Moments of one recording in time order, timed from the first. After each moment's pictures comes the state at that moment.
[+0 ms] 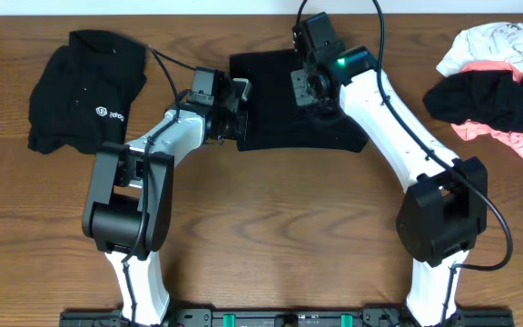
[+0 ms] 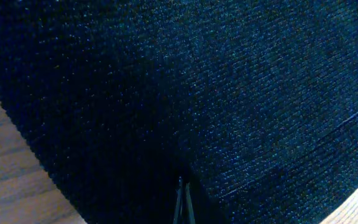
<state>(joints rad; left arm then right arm) -0.24 2.05 1.26 -0.29 0.44 -0.10 0.45 2.06 1.84 -0.86 0.10 0.21</state>
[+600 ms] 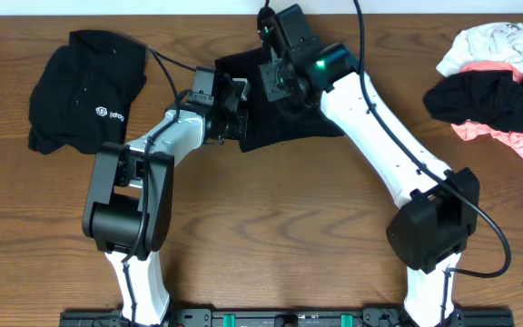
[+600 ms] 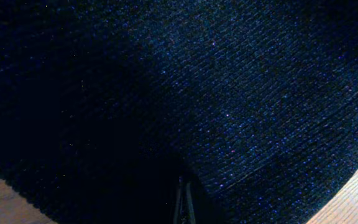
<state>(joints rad) -0.24 2.05 1.26 -0.29 0.44 -0.12 0.56 2.06 1.97 -0.87 0.05 0.22</state>
